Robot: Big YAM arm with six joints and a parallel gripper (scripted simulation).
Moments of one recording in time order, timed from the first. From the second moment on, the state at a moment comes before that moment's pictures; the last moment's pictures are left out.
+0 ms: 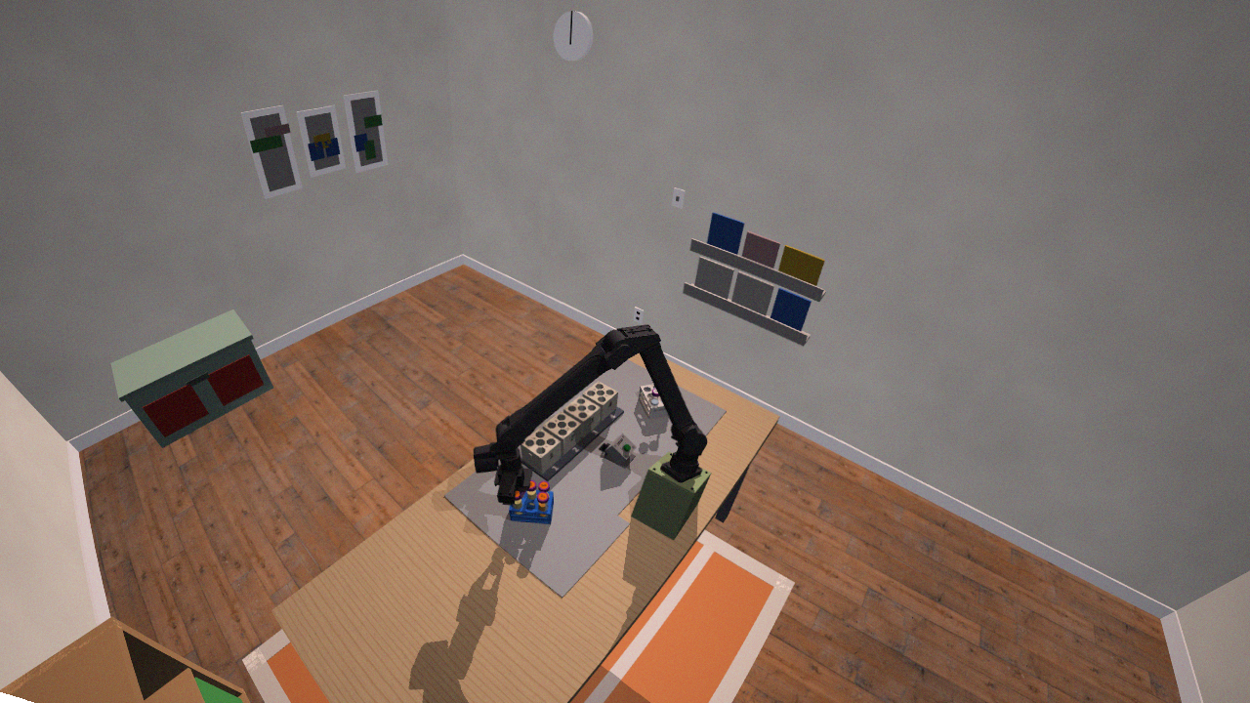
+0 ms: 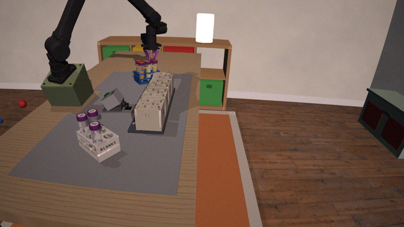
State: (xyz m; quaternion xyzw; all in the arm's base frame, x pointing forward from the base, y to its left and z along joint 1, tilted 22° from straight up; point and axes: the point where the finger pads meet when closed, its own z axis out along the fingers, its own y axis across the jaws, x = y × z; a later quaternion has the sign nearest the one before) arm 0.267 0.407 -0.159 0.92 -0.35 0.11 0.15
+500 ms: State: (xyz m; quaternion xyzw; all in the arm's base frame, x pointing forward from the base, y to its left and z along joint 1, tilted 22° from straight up) arm 0.265 0.421 -0.116 0.92 -0.36 0.11 0.15
